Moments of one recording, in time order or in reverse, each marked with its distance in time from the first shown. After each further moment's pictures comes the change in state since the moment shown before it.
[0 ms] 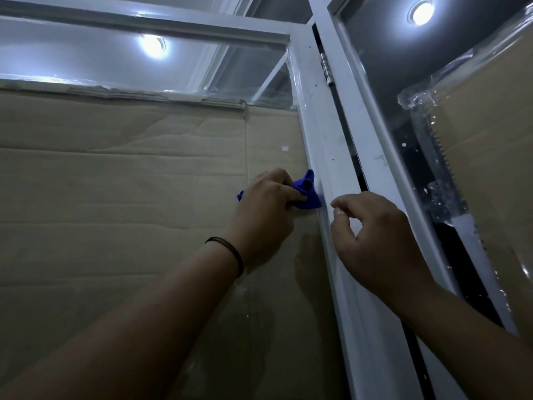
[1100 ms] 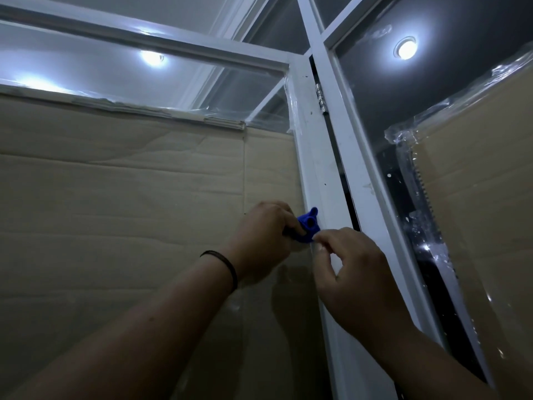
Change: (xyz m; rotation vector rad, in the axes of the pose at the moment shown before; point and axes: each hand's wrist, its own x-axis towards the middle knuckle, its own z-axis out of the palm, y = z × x) left_hand 0.002 0.007 -0.014 -0.160 -0.225 -0.024; right_hand -0.013 -0.028 -0.005 0.008 -0.074 0.004
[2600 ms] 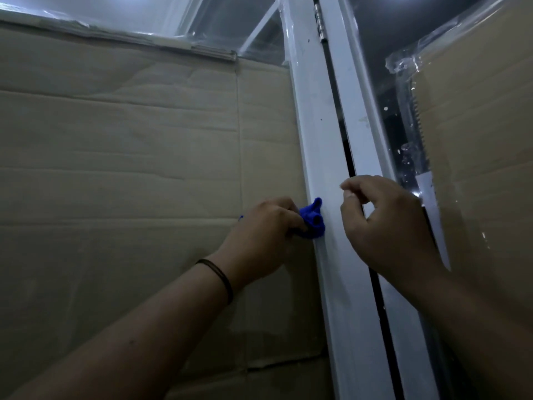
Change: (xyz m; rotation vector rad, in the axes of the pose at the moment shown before) left_hand -0.084 0.034 0.019 -0.077 -0.053 0.041; right_hand -0.030 0.000 -0.037 -0.083 -0.003 0.096
